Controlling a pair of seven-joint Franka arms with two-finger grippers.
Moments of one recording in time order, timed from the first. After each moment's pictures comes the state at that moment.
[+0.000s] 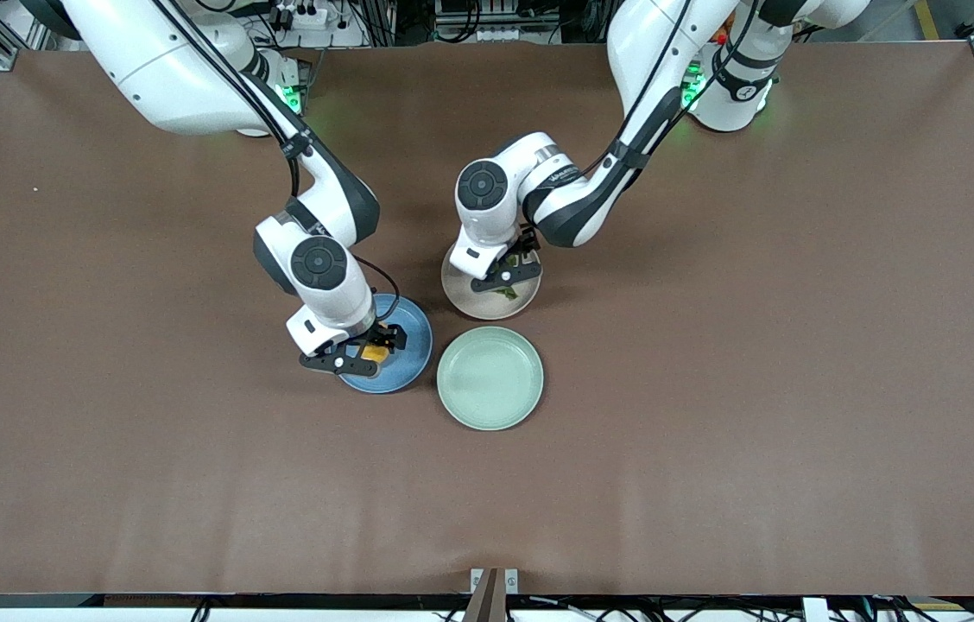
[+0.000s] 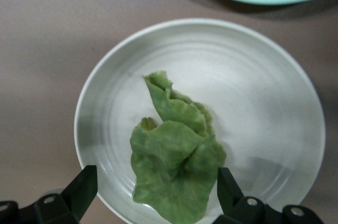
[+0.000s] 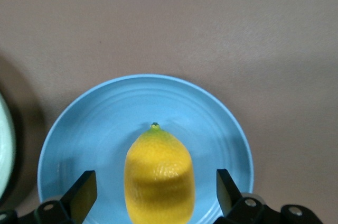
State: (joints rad) left arm -0.71 0.69 -0.23 -1.65 0.10 2.19 -1.18; right arm 0.18 0.62 0.35 -1.78 -0.38 2.33 0.89
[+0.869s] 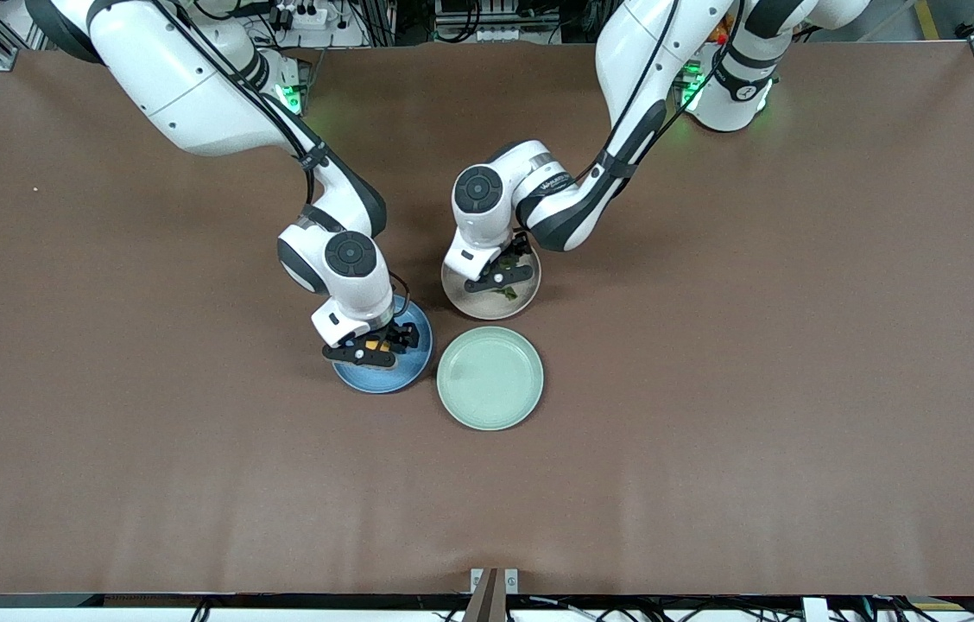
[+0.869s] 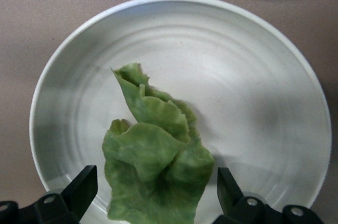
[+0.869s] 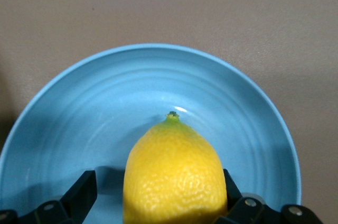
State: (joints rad) left arm -0.73 0.74 -0.23 -1.65 0.11 2.26 -1.18; right arm 0.19 0.68 0.36 -1.84 -0.57 2.46 1.05
